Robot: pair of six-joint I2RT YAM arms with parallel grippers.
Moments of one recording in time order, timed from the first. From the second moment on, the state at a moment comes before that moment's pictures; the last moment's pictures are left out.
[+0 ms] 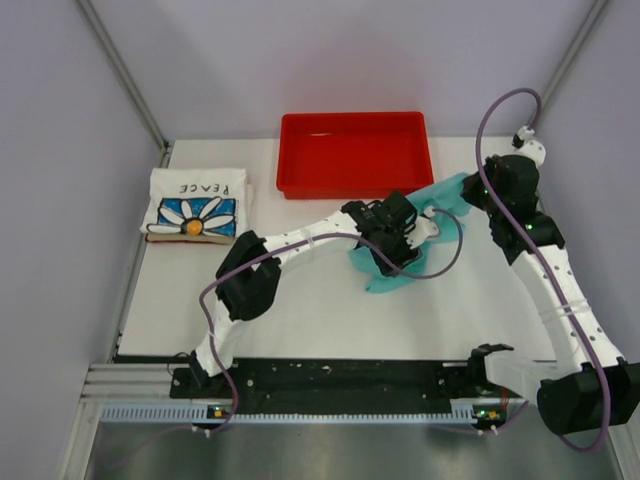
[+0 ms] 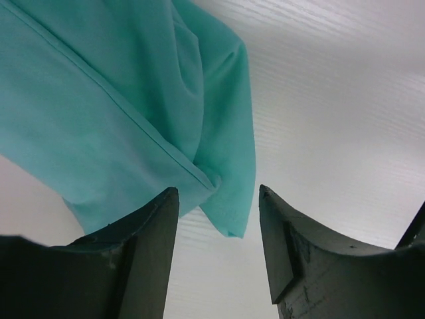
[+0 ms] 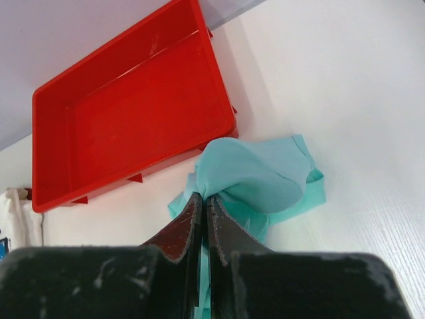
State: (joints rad) left arm -0.96 2.10 1.81 -0.73 0.23 0.24; right arm 0.15 1.09 1.10 -0.39 0.21 0.54
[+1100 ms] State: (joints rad) left arm -0.97 2.21 1.84 -0.74 -0.02 0.23; right arm 0.08 1.05 1.09 -0.37 0.18 0.52
